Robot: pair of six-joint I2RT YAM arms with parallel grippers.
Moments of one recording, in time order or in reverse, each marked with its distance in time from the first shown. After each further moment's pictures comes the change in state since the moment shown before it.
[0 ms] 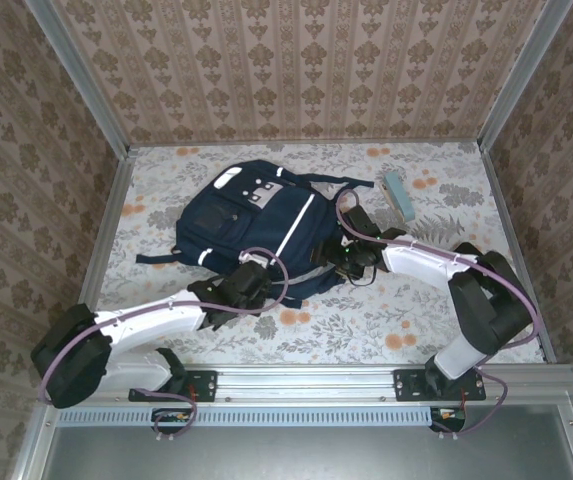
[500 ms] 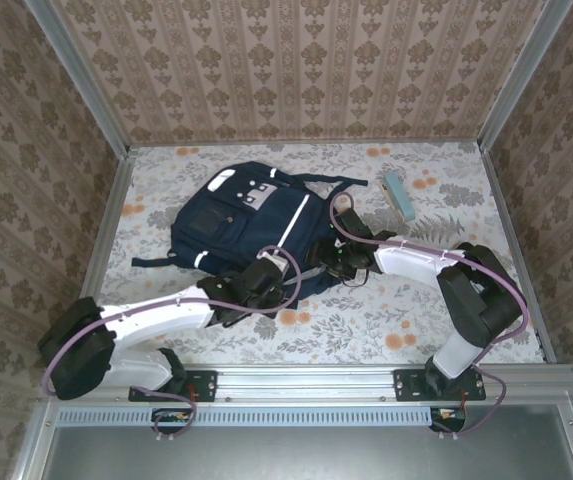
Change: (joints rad) left arm -0.074 0.085 0.101 0.041 0.157 -0.007; right arm 0.036 0.054 0.000 0.084 0.014 0.069
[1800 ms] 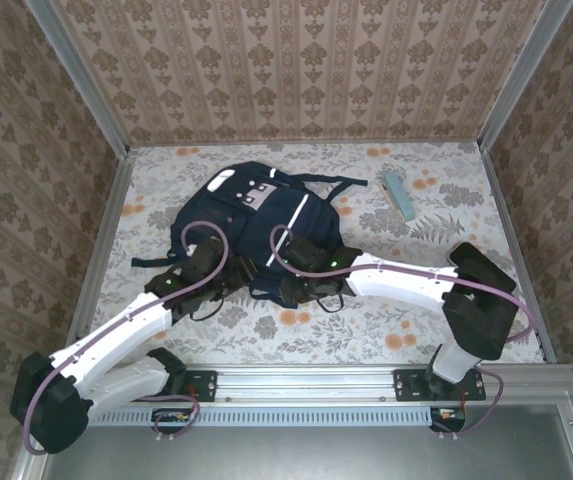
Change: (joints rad) left arm 0.342 -0.331 -0.062 -0.192 0.094 -0.640; right arm 0.361 -0.009 0.171 -0.286 0.238 -0.317
